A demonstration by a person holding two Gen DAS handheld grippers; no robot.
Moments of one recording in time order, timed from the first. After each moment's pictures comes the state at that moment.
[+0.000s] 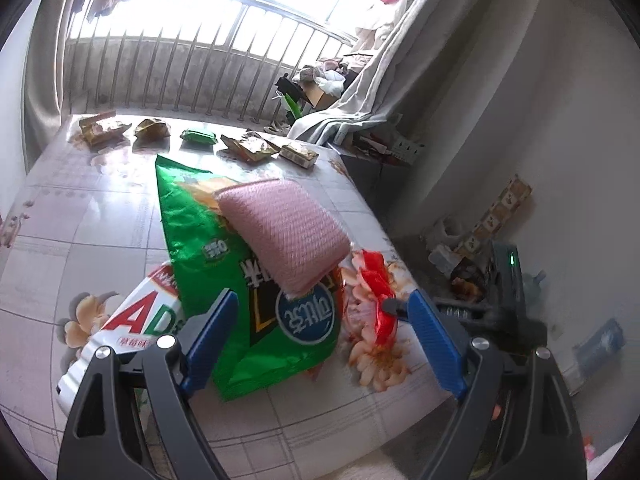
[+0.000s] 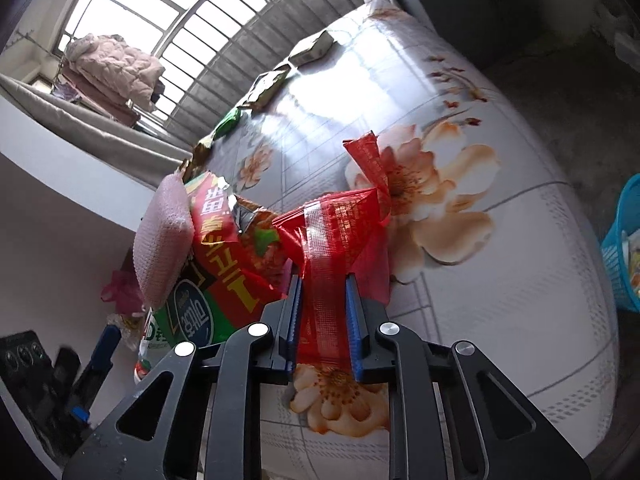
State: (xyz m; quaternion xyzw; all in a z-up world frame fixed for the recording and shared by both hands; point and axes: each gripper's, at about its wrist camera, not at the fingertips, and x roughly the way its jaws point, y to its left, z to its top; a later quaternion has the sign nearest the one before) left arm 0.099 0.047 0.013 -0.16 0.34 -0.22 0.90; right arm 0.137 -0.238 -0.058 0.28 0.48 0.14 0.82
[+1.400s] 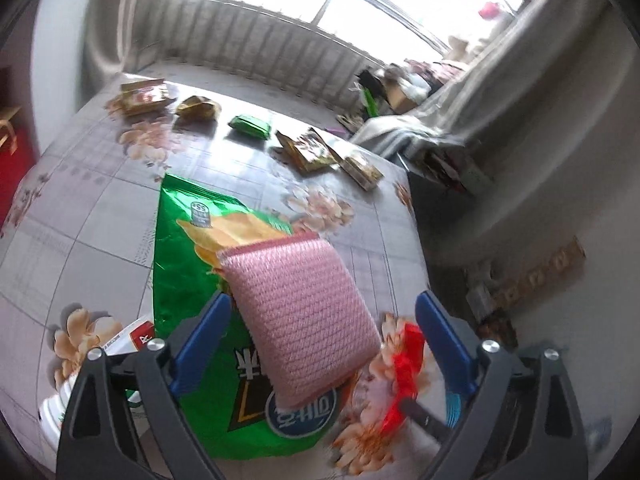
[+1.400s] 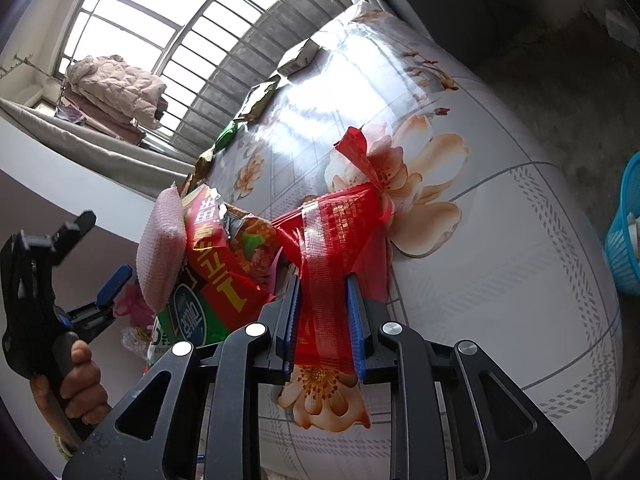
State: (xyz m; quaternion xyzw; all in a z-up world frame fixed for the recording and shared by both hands) left arm 0.186 0.031 0.031 -0.24 0.40 -0.07 0.88; right arm 0.129 -0.255 -0.065 0.32 0.47 0.15 0.81
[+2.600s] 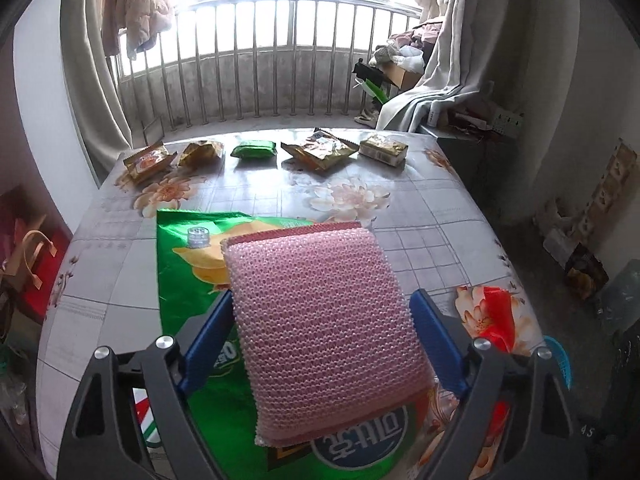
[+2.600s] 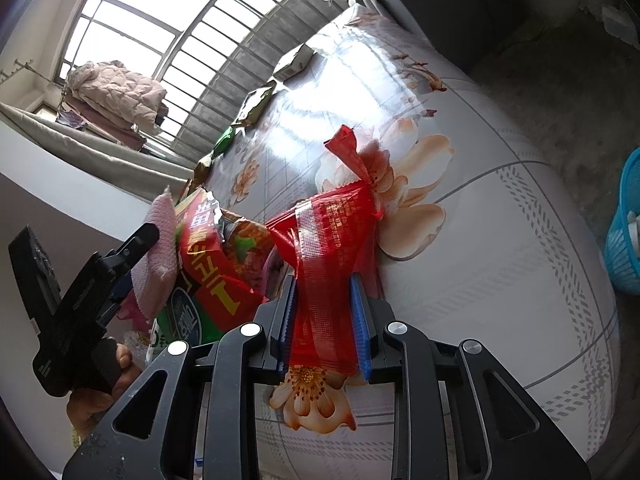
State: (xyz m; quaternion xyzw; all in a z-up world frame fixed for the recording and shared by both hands) left arm 0.191 -0.019 0.000 -0.02 0.38 -0.03 0.93; right arm 0.129 -0.258 -0.069 0.33 0.46 0.15 0.81
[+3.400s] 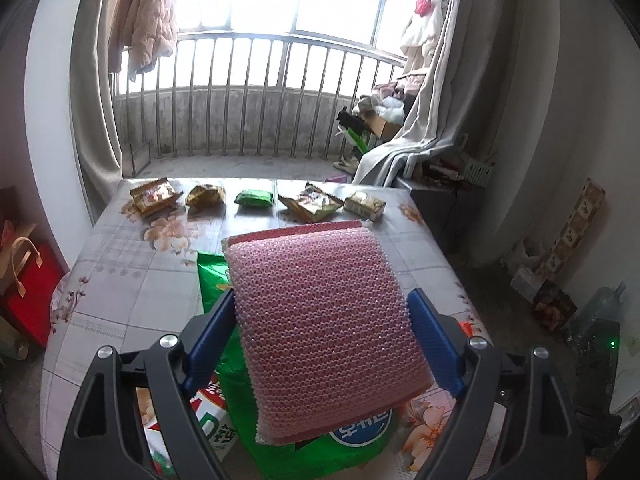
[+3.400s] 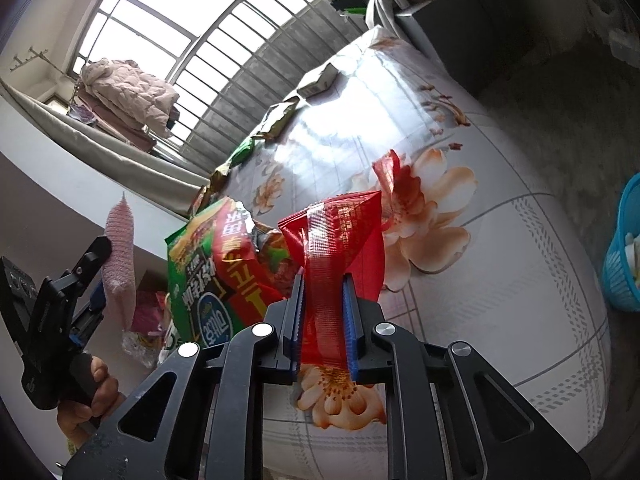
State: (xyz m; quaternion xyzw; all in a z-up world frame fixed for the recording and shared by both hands) left arm 0.143 0.017 0.051 -0.07 0.30 -0.07 0.95; right arm 0.129 -0.249 -0.044 0.32 0.43 0.15 0.83
